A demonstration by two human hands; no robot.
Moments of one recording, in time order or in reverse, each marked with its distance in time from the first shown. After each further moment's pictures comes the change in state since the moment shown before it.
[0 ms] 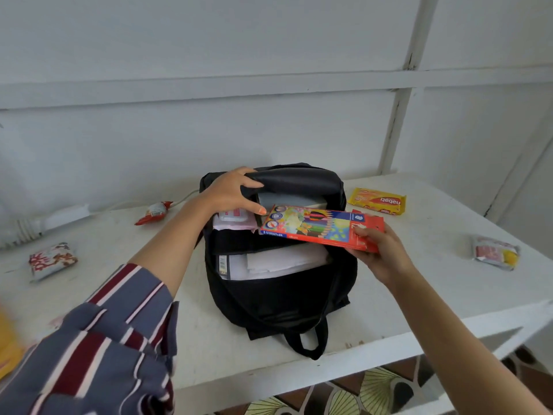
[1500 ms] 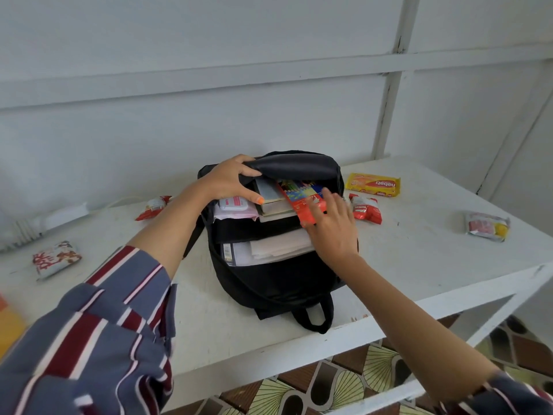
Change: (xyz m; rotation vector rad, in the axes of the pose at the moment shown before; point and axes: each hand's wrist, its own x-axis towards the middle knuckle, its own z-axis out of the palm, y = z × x) left_hand -0.006 0.001 -0.010 -0.037 -0.097 0.003; right_hand -0.010 0.047 0.062 -1.773 0.107 -0.671
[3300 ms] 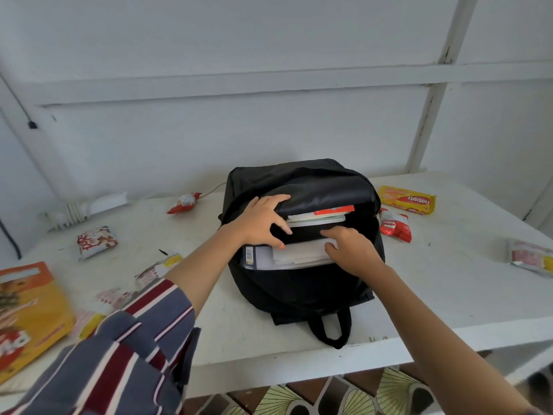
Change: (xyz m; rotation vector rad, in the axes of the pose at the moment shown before) left_hand -0.039 -0.009 0.055 0.320 -0.084 0.054; right_hand 0.009 0.009 0.001 0.263 -0.338 -0.128
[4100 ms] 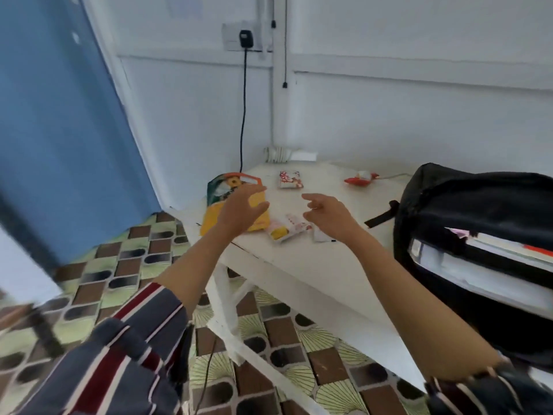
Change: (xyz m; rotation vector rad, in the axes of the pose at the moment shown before) left_hand -0.327 -0.075 -0.024 -0.269 0.726 -0.978; right_hand -0.003 -0.282 0.084 0.515 -0.448 -0.514
